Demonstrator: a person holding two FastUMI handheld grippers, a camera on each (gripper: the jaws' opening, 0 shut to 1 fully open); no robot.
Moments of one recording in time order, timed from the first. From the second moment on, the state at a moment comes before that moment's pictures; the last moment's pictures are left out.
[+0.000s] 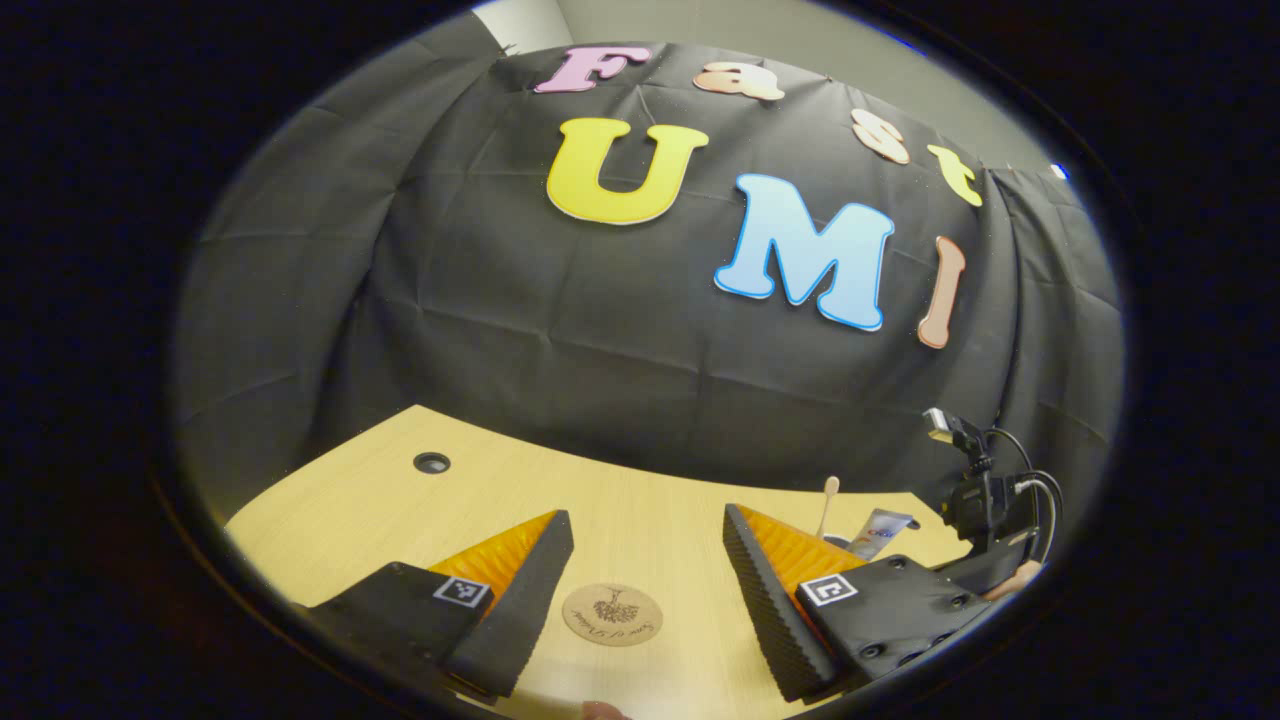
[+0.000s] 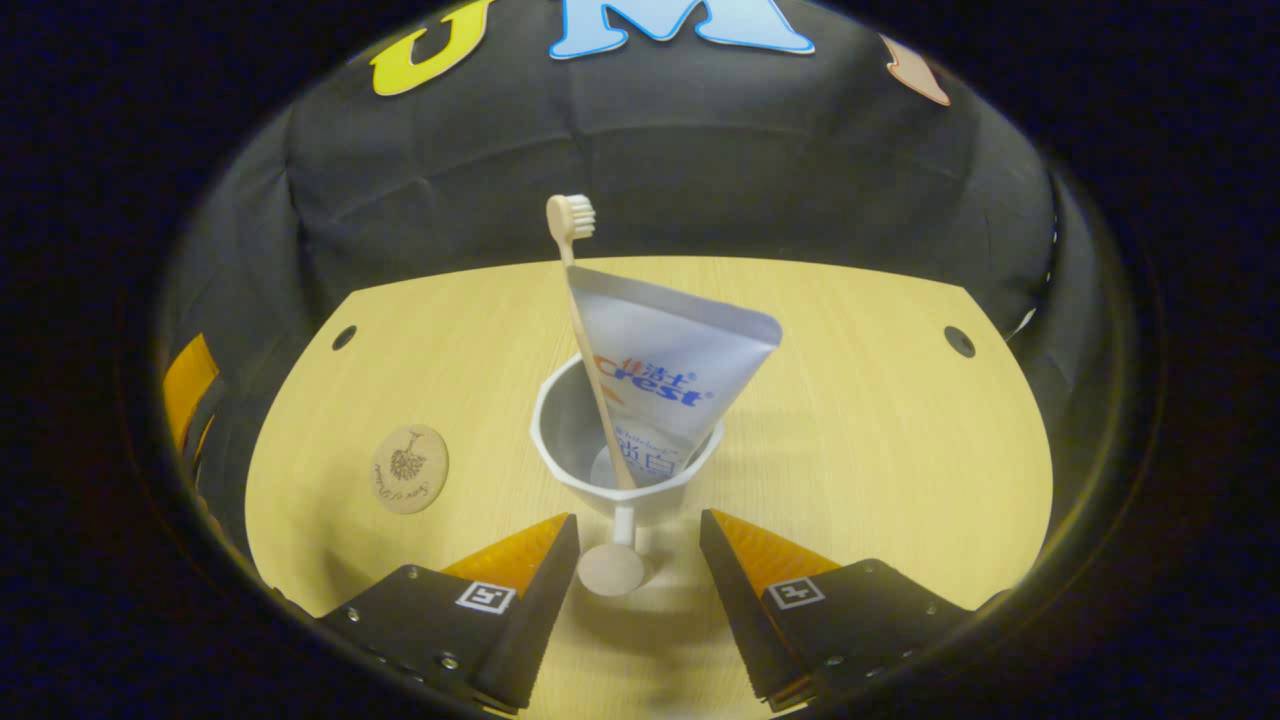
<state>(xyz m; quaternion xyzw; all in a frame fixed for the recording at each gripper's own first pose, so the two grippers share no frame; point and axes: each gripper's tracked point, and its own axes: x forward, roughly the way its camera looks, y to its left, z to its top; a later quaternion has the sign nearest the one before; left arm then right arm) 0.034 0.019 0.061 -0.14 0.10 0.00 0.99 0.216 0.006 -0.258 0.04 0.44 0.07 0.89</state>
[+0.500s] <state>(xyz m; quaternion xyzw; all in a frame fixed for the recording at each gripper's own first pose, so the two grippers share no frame) 0.028 0.015 0.052 -0.14 0.11 -0.01 0.98 0.220 0.004 -0.274 0.04 0.49 0.04 0.87</state>
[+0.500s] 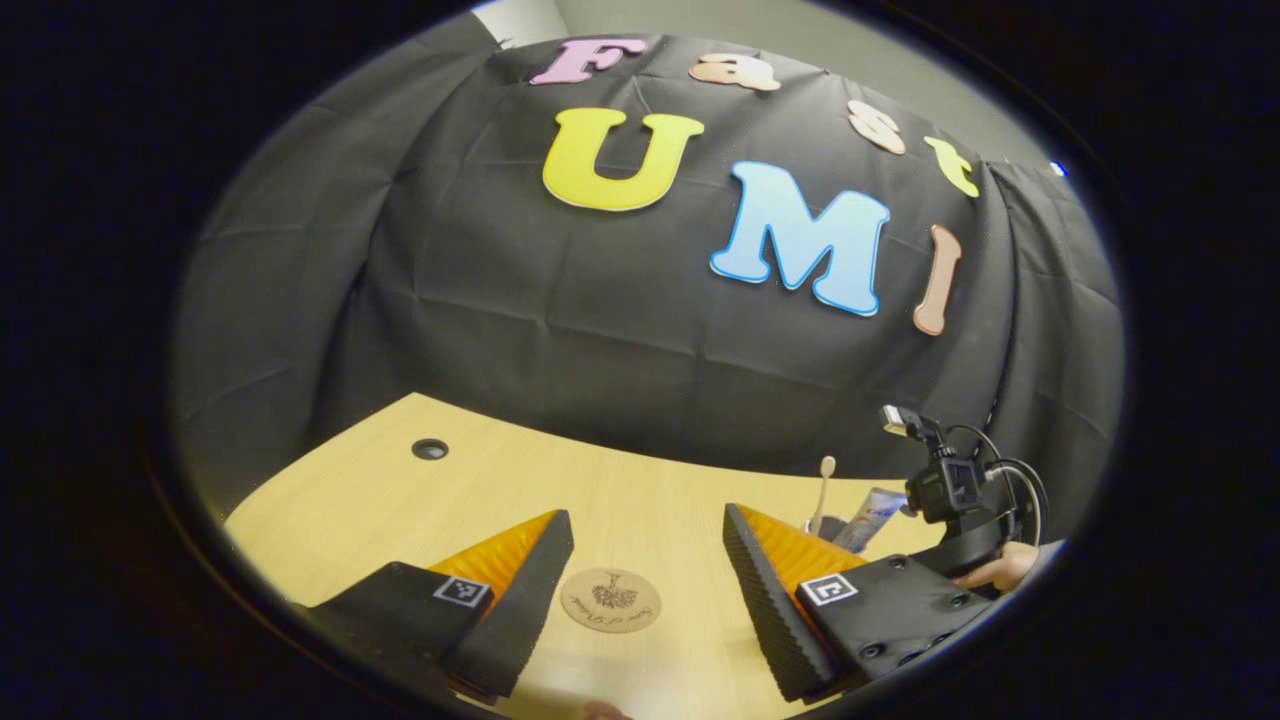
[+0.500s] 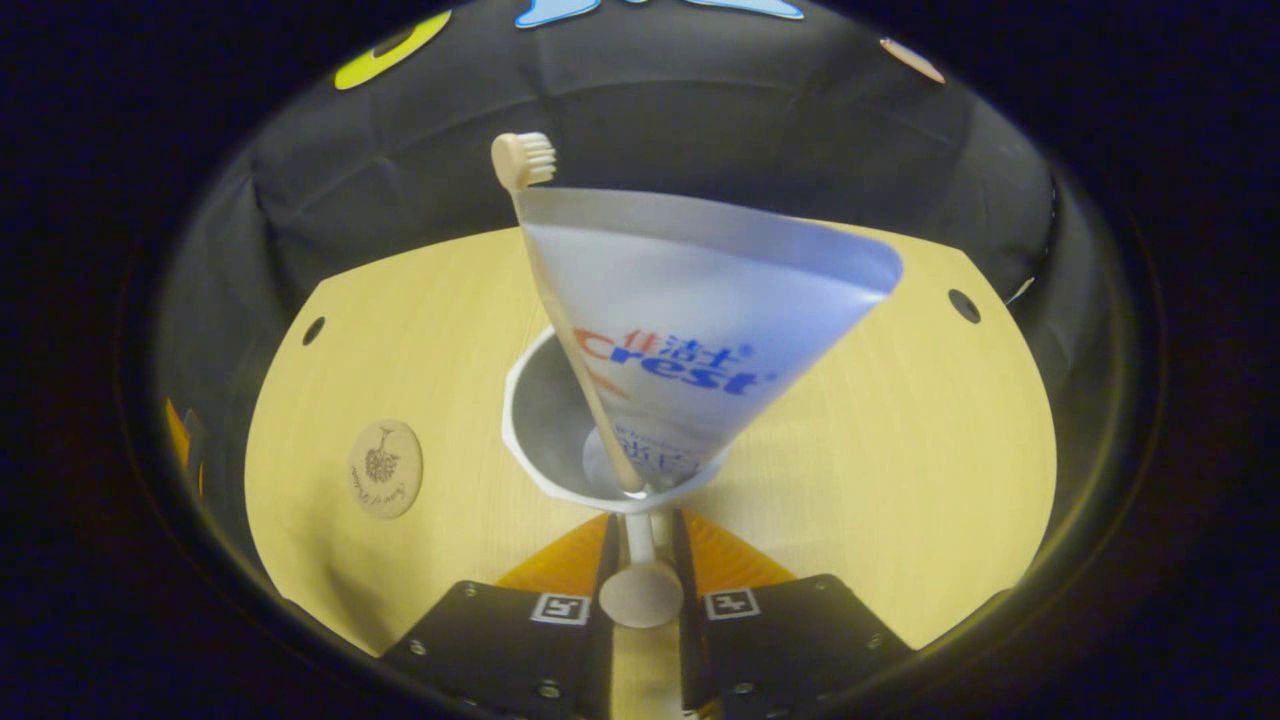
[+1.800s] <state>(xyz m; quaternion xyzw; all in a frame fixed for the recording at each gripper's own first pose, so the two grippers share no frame) -0.039 0.123 0.043 -0.17 0.12 0.06 0.98 0.196 0.125 -0.239 -0.03 0.44 0.15 0.88</state>
